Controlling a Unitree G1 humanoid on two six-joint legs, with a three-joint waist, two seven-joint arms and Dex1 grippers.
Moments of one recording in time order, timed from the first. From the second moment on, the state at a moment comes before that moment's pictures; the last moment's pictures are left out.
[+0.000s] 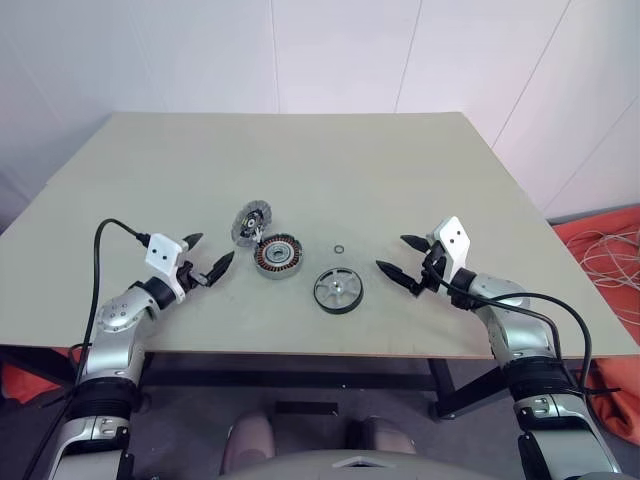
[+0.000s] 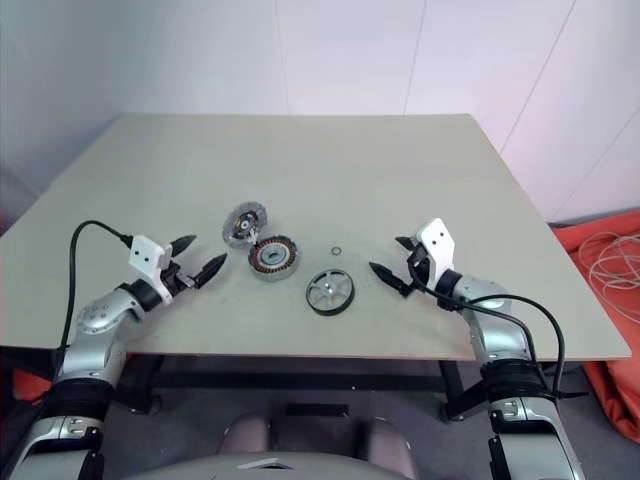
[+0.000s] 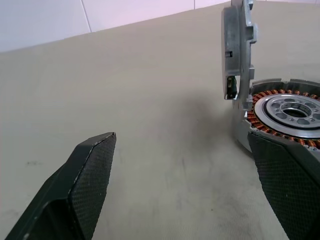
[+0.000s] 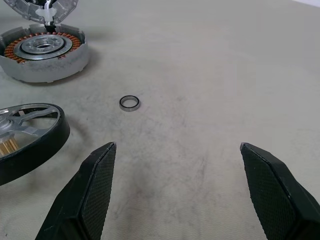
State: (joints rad) left arm -0.19 0.44 0.17 0.34 -0.26 -0.11 -0.71; right arm -0.29 -0.45 -0.02 0.34 0.20 0.01 0.85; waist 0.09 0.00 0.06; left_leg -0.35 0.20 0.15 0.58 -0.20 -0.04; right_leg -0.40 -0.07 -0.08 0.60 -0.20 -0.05
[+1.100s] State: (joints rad) left arm -0.11 0.44 0.16 0.22 -0.33 -0.08 -0.78; right arm -0.54 -0.38 -0.20 0.11 0.76 1.61 0.50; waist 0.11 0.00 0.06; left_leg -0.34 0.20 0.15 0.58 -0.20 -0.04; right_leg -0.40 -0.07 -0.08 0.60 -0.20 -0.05
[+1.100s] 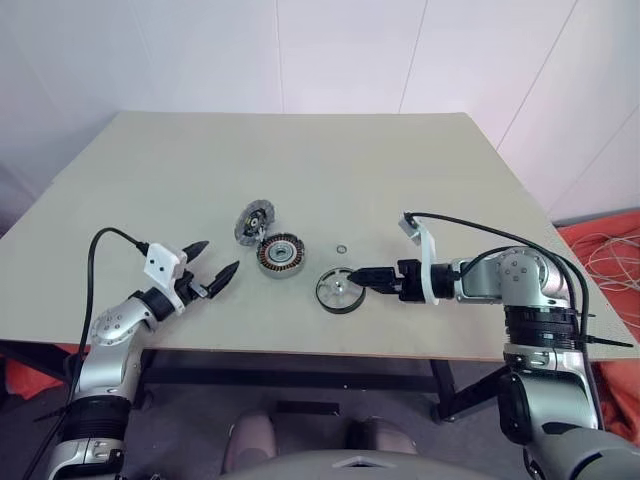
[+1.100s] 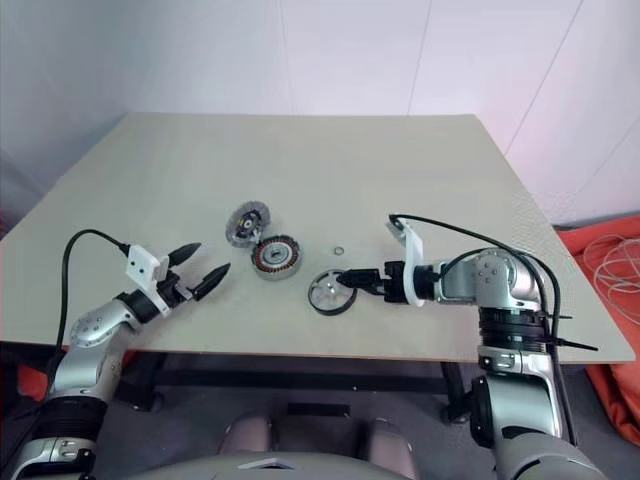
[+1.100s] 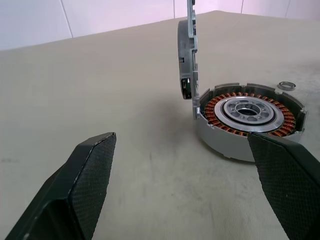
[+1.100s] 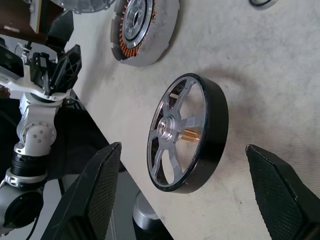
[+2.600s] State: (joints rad) left arm -0.12 0.43 0.13 0.18 -0.31 -0.03 -0.74; right arm -0.60 -0.34 -0.72 0.50 0.81 1.41 0.21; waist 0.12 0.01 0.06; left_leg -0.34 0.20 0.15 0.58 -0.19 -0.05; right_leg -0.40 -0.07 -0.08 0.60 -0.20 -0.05
